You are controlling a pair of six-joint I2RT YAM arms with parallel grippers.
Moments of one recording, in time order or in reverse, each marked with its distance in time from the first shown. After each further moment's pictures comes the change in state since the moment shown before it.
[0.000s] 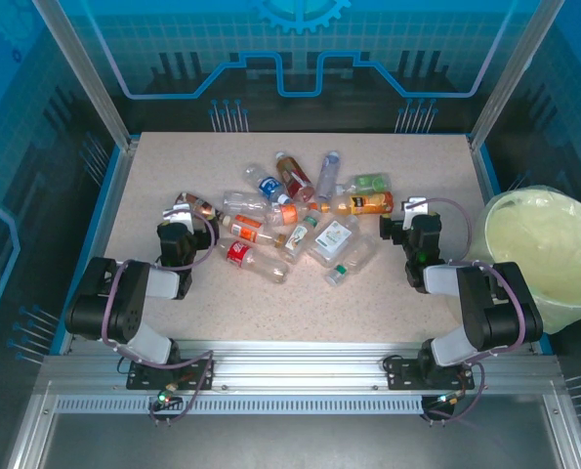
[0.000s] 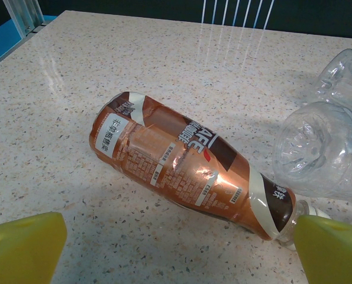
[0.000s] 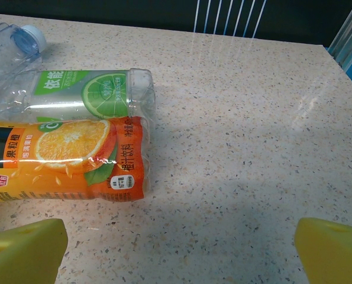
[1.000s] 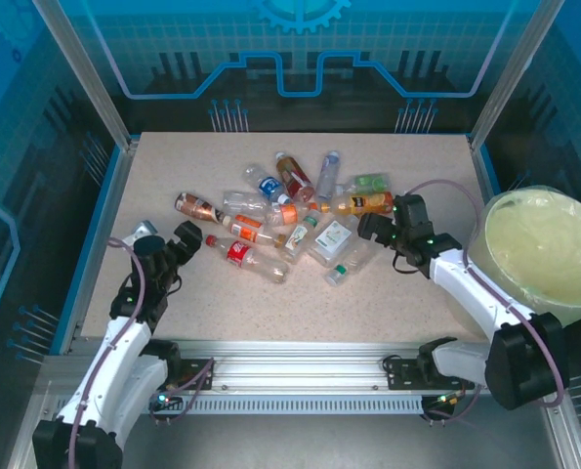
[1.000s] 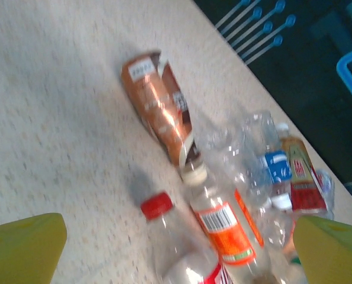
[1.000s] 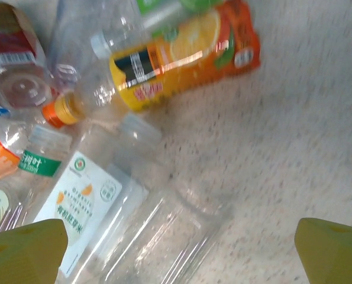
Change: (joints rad) left arm -0.011 -0.869 0.069 -1.078 0.105 -0.743; right arm 0.210 -0.287 0.359 -1.102 -0.115 0.641
